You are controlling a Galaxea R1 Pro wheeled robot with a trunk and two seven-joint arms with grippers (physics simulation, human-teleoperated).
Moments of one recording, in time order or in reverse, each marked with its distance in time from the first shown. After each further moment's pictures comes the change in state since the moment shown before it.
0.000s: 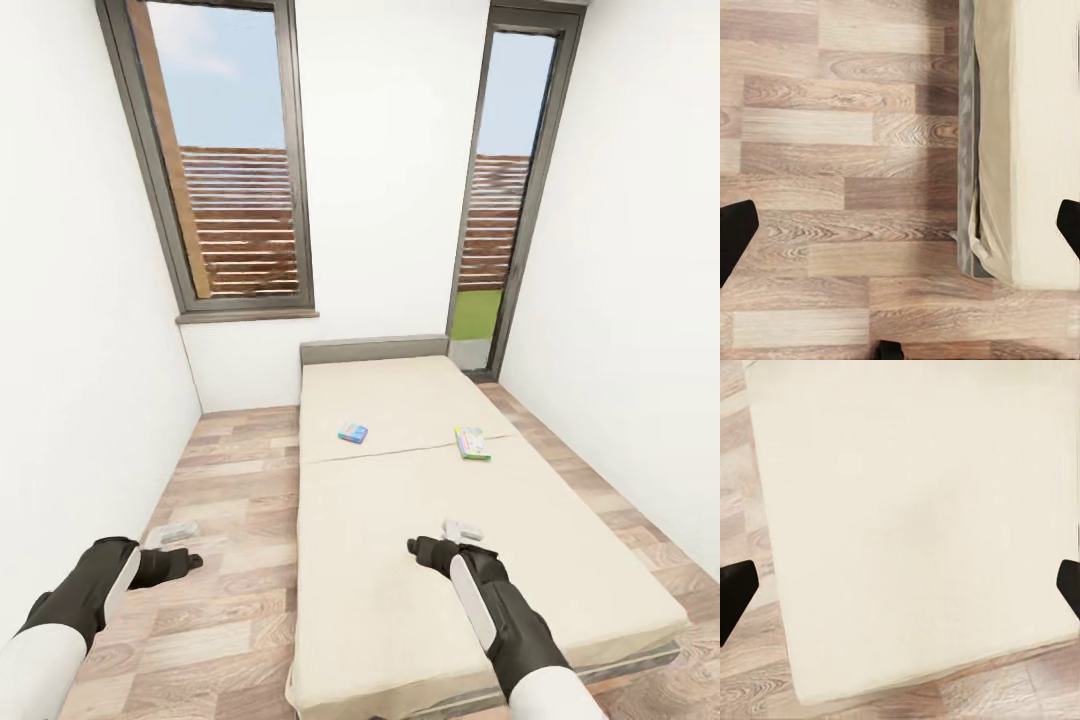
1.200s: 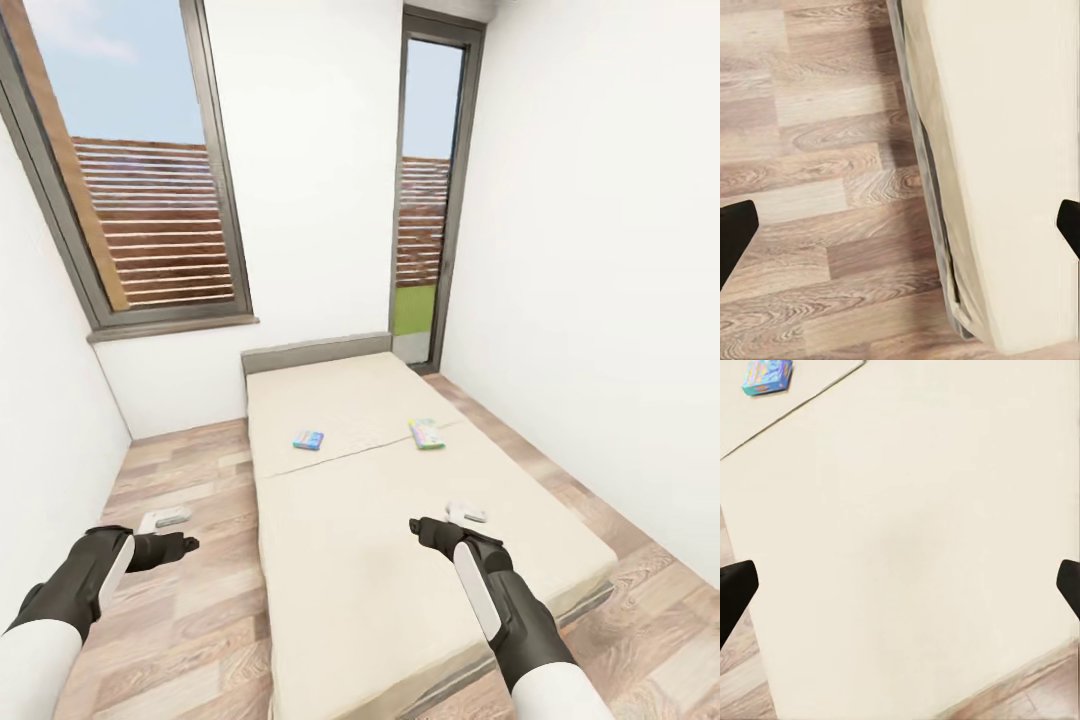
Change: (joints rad) left arm 0.000 0.006 0.022 -0.081 0.001 -0.001 0.000; right arm -0.002 -0.003 -0.003 -0.091 -0.005 -0.009 0.001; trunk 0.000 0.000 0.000
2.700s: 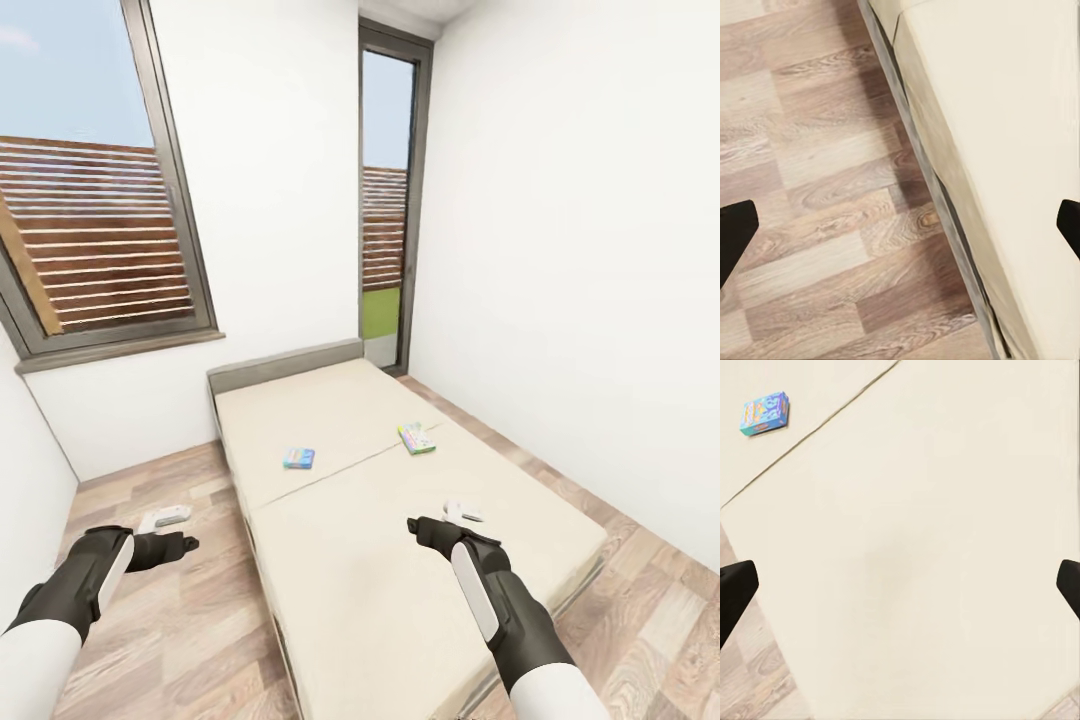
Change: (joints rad) left arm 0.001 0.001 0.001 -0.002 0.000 -0.003 0.000; right arm 0.002 0.005 0.009 -0.002 0.003 -0.008 -0.002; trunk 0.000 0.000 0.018
